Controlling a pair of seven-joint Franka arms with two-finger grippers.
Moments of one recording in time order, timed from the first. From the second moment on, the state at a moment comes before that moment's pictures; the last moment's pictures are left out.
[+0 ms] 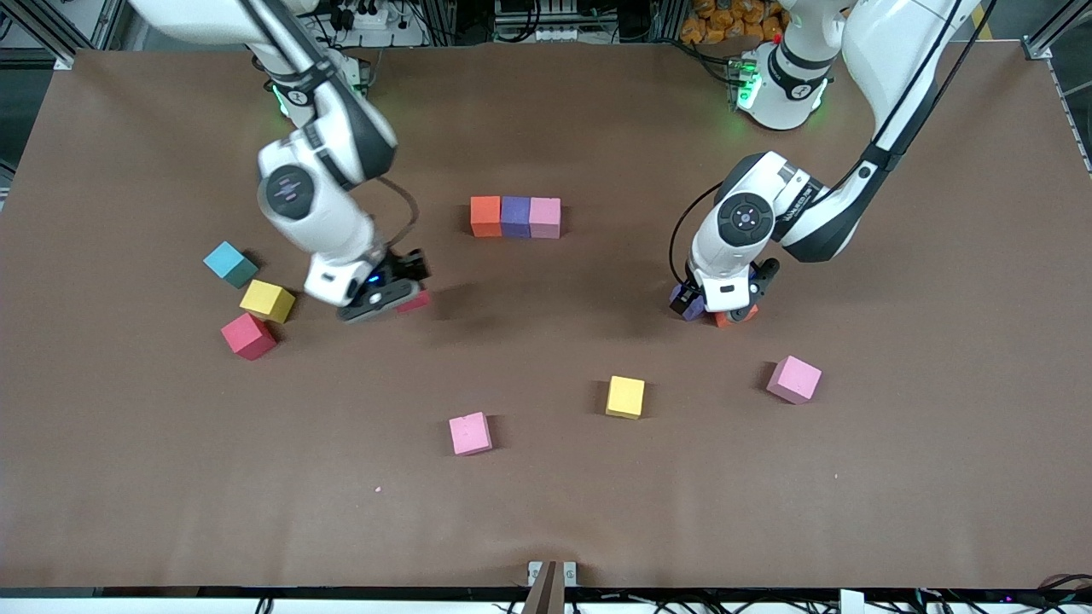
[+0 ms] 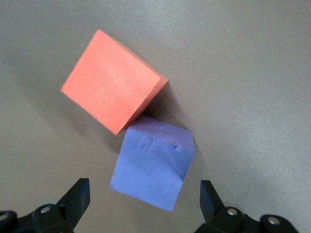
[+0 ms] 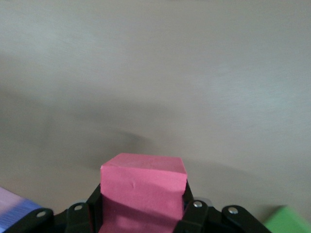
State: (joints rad) left arm 0.14 0.43 -0.64 -2.13 0.33 2.34 -1.62; right arm 0.04 0.25 0.49 -2.15 0.00 2.45 0.22
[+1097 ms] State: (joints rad) left arm 0.20 0.55 -0.64 -2.14 0.53 2.46 -1.62; right arm 0.67 0.54 0.21 -1.93 0.00 2.58 0.85
